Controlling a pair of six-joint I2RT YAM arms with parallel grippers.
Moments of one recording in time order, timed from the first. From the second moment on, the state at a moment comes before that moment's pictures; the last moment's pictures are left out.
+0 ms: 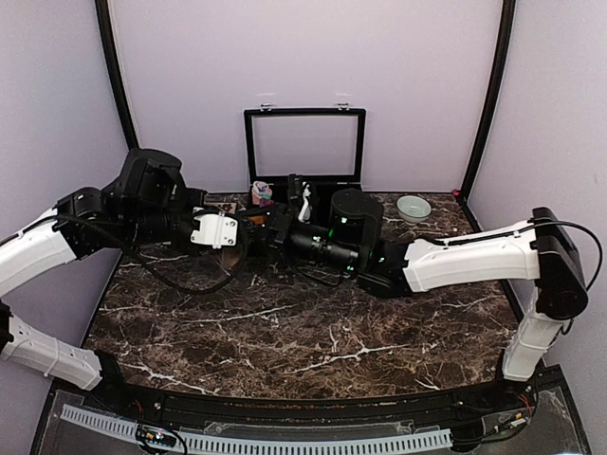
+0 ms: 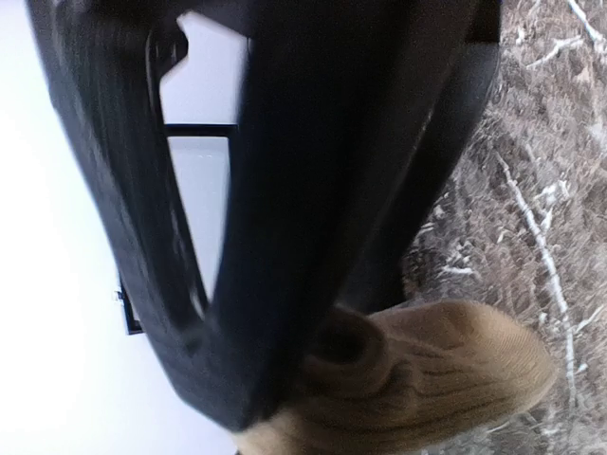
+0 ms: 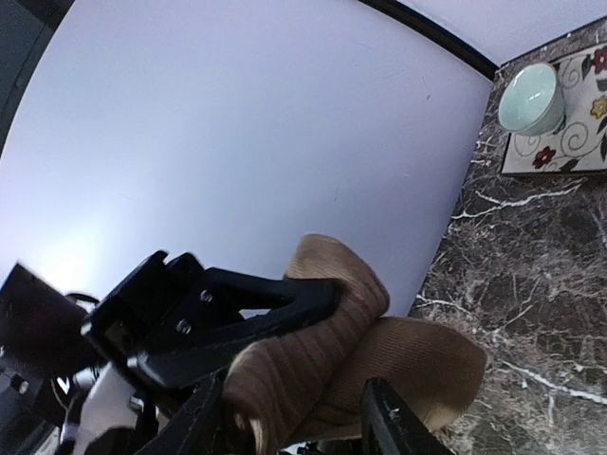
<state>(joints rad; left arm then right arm) -0.92 1.11 1.16 -0.57 -0.33 1.27 1.13 1.79 1.23 0.63 -0.13 1.18</state>
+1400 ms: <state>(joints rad) -0.54 1.57 1.73 -1.43 0.73 0.71 1.30 1.62 1.24 0.08 0.40 0.37</state>
